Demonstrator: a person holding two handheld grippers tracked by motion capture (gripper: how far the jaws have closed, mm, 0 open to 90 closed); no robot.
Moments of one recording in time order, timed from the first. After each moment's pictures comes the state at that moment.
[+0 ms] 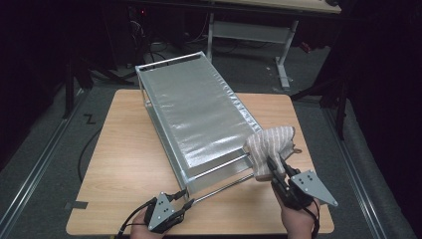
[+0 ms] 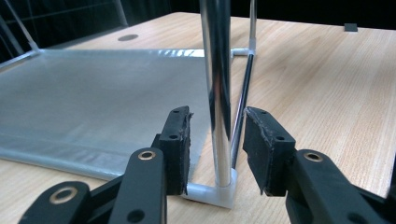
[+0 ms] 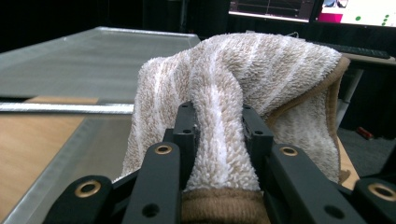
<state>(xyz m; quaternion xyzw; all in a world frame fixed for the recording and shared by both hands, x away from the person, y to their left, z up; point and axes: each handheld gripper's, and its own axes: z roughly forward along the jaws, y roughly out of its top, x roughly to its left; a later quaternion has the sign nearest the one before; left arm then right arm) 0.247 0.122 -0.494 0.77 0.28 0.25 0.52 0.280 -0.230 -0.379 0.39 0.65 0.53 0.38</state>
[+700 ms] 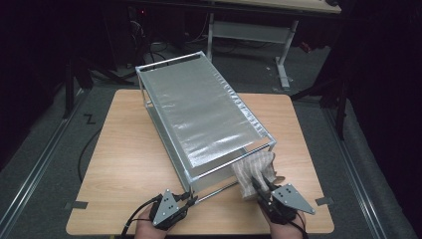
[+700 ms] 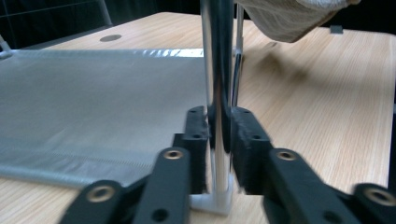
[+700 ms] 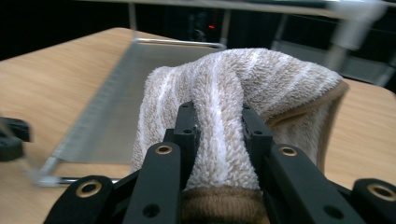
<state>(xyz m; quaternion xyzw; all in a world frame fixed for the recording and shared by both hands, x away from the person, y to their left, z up) 0.252 0.117 -0.496 0.77 0.26 0.24 0.52 0.266 -0.205 -0.423 0.39 0.71 0.49 0.32</state>
